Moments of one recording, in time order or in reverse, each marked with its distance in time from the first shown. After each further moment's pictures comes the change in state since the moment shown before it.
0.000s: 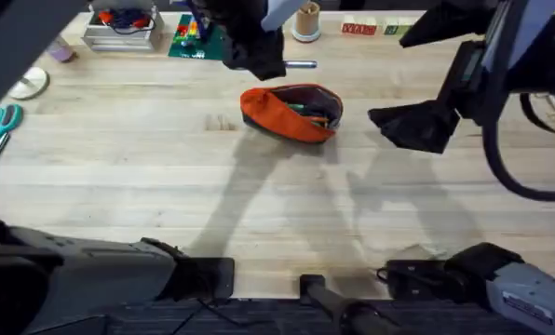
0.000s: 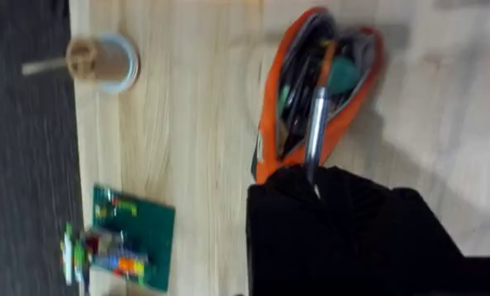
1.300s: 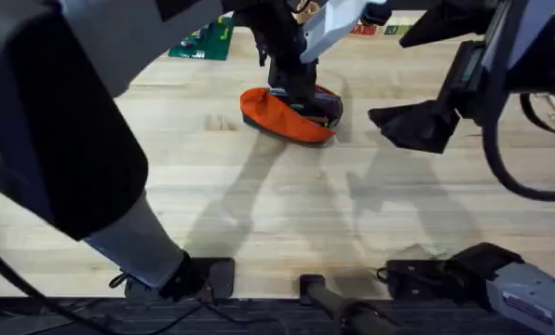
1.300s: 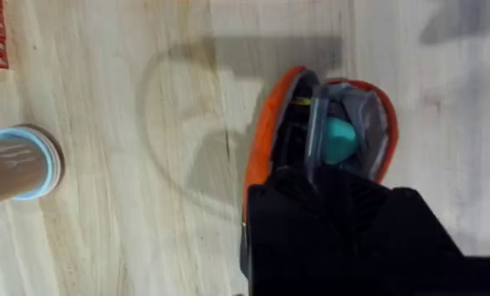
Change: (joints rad) left arm -0.042 0.316 0.001 0.130 0.155 0.080; right arm 0.000 0.000 0.000 0.000 0.000 0.000
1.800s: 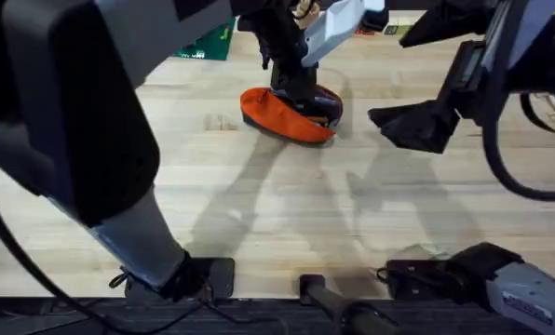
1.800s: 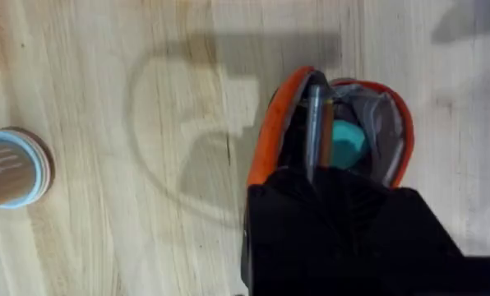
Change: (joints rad) left arm 0.000 0.043 0.001 0.023 0.001 0.000; right arm 0.000 0.000 0.000 0.000 0.000 0.000
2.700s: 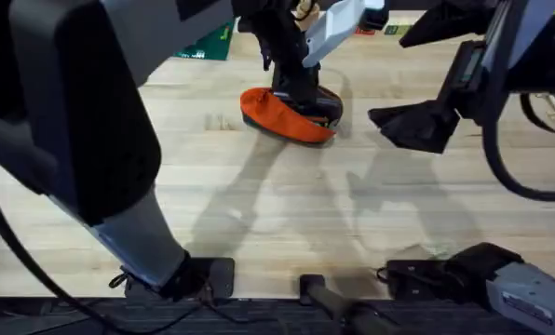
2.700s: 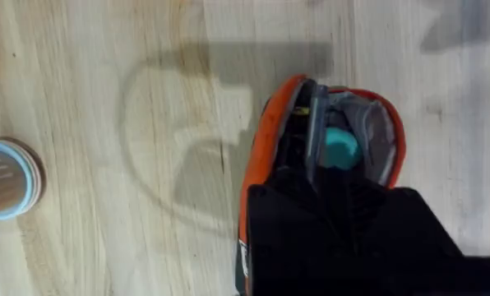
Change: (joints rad) left arm 0.000 0.006 0.000 -0.007 0.034 0.000; right arm 0.000 0.000 0.000 0.000 0.000 0.000
